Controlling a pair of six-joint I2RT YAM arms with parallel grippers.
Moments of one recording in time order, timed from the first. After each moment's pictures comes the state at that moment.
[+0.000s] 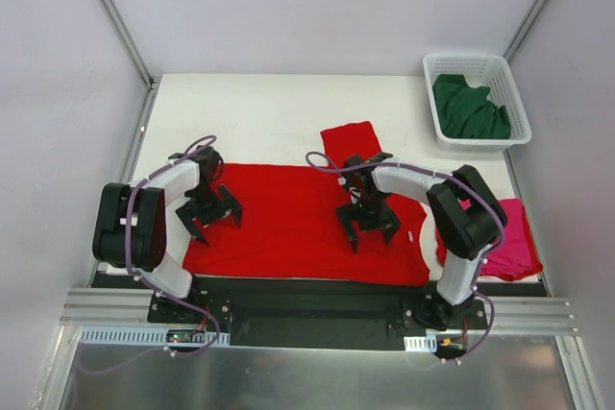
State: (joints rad) left arm -0.12 1.58 0.87 -0.95 0.07 -0.80; right arm 0.66 1.82 1.12 -1.02 -0.14 0.26
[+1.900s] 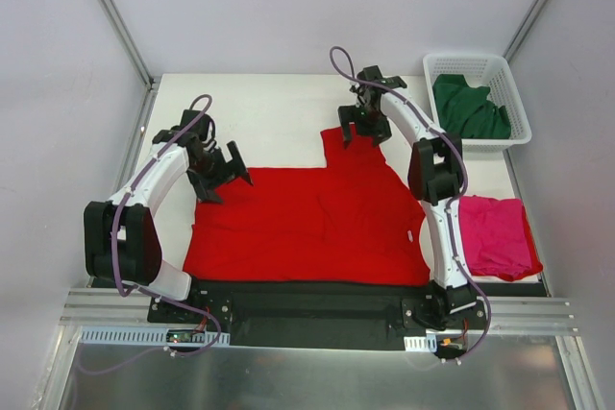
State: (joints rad) left arm -0.11 1.49 1.11 -0.90 0.32 -0.60; right arm 0.35 2.42 2.23 -1.08 -0.09 0.14
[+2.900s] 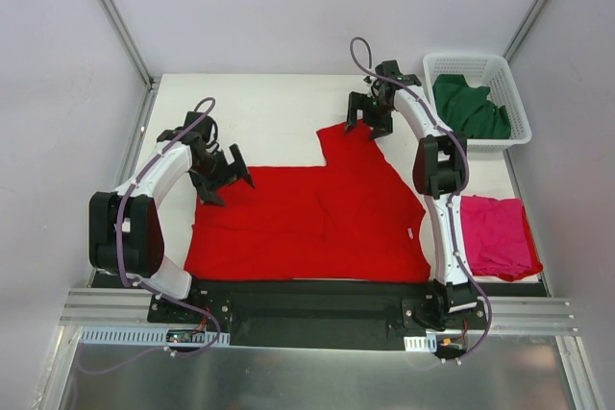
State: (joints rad) left arm -0.10 1.54 1.11 -0.89 0.34 -0.60; right arm 0.24 2.54 2.35 -1.01 -0.32 0.24
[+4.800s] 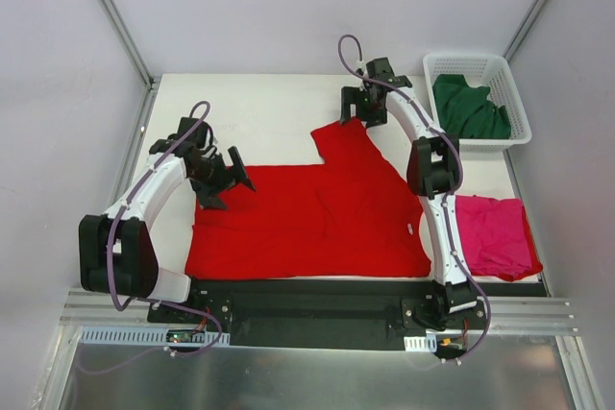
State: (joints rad) left arm -0.10 1.41 1.03 -0.88 0.40 -0.60; right arm 0.28 2.58 2.41 -0.86 -0.21 0.19
